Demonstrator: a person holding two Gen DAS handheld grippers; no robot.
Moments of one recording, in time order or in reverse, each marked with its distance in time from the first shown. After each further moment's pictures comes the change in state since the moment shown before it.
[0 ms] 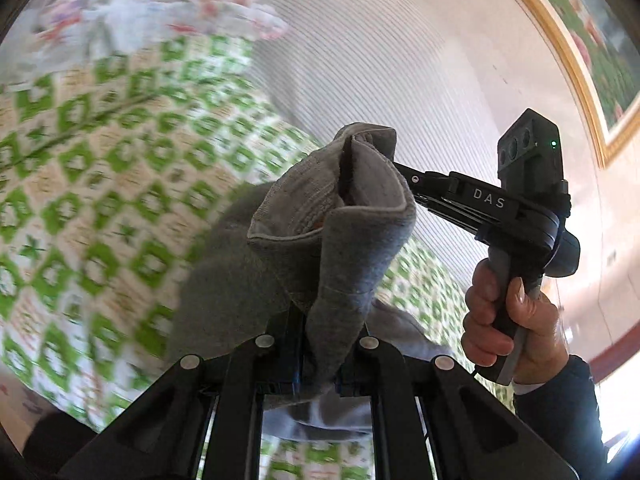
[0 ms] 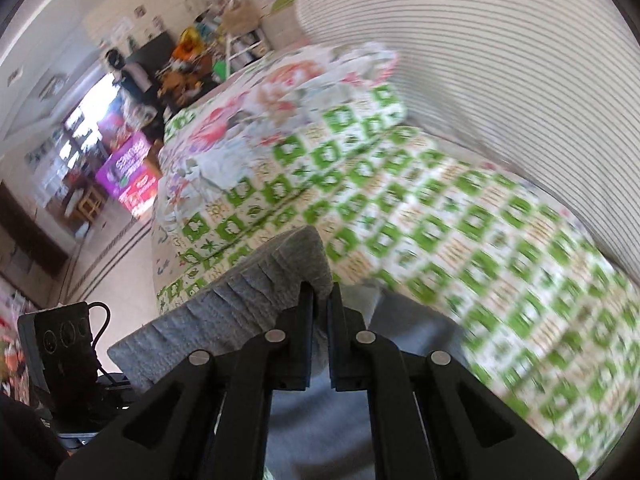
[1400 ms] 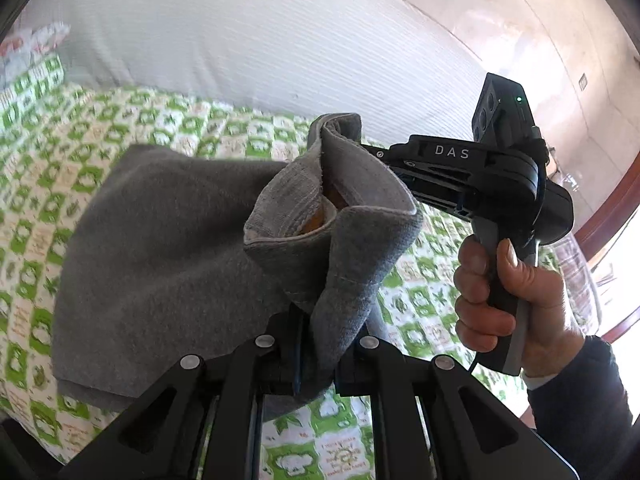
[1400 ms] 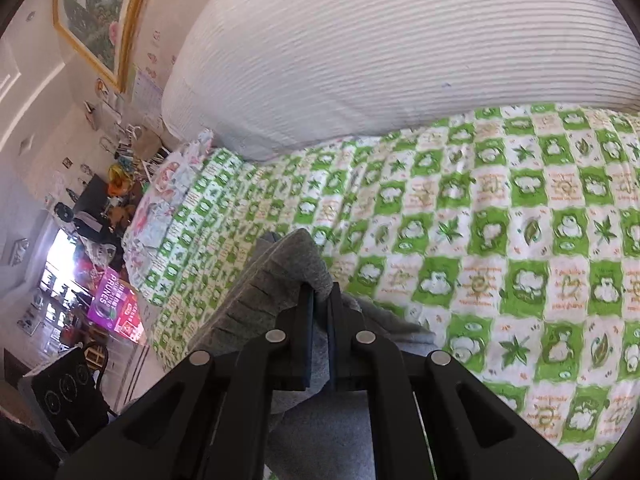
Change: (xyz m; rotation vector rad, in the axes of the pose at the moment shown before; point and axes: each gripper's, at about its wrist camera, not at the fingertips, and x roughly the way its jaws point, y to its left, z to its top) left arm 0.087 -0.166 -0.109 0.451 0.197 -0.006; right arm -0.181 -0.158 -0.197 0.482 -0.277 -0.088
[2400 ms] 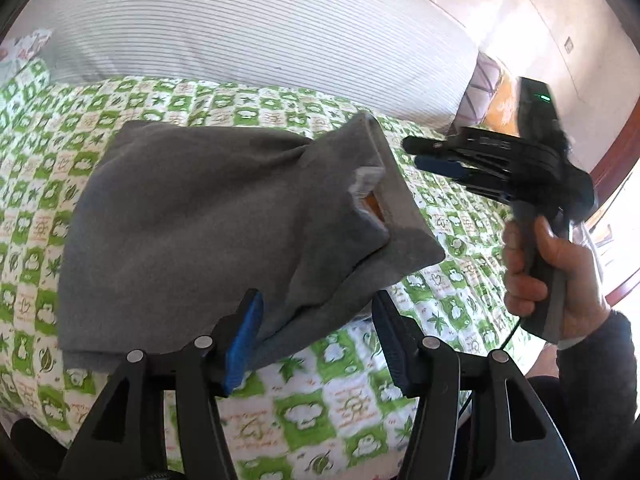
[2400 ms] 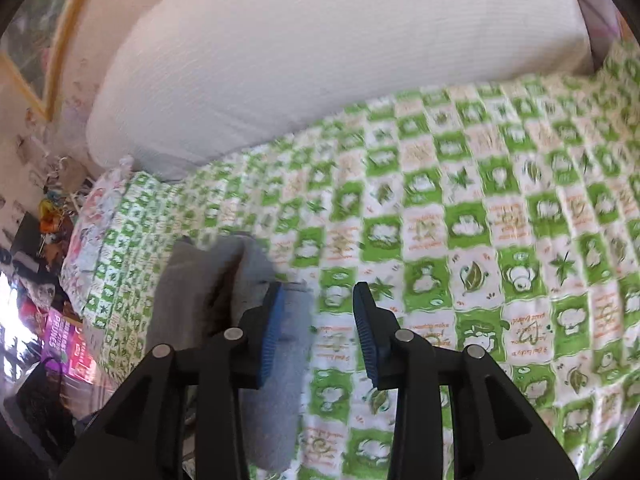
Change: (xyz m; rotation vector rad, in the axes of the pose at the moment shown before) left arm -0.014 -0.006 -0.015 0.066 0.112 -0.020; right arm -0.070 -0.030 -0.036 0.112 -0.059 -0.304
